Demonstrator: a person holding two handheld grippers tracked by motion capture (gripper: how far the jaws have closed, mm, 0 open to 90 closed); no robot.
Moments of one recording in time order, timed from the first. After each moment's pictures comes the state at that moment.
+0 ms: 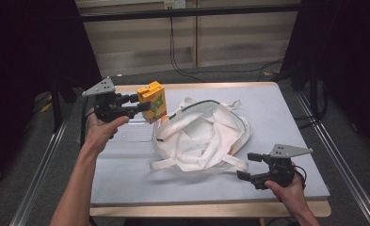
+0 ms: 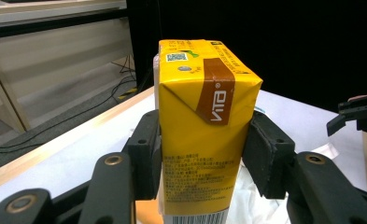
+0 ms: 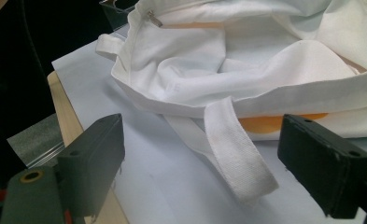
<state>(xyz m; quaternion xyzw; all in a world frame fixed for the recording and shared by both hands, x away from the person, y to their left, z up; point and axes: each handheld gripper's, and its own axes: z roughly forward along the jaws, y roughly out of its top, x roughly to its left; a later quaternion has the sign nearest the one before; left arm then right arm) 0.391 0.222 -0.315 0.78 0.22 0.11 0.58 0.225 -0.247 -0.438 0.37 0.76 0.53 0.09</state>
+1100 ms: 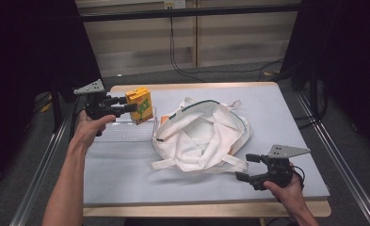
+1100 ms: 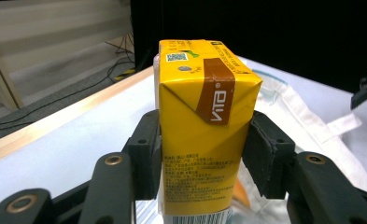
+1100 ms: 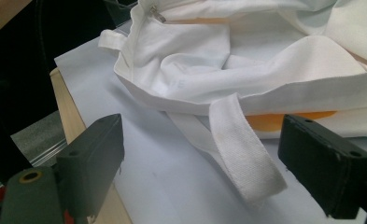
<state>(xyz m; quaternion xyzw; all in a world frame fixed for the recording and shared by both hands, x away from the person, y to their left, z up) 0.437 0.267 -0.354 0.80 0.23 0.08 0.55 0.226 -0.244 -0.441 0.37 0.76 0.53 0.08</state>
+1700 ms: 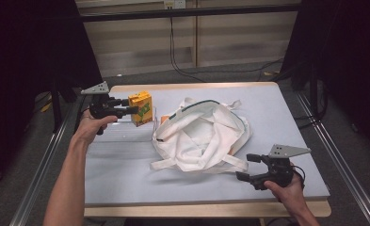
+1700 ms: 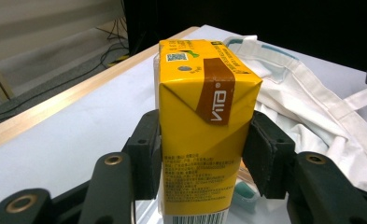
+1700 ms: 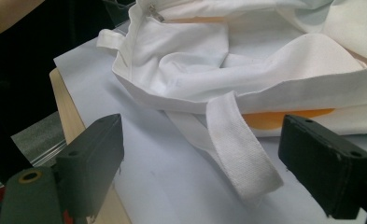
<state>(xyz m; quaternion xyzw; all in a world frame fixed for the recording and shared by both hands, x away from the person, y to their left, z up) 0.461 0.271 -0.381 0.81 0.21 0.06 0.54 0.227 -0.246 -0.442 0.37 0.76 0.53 0.08</state>
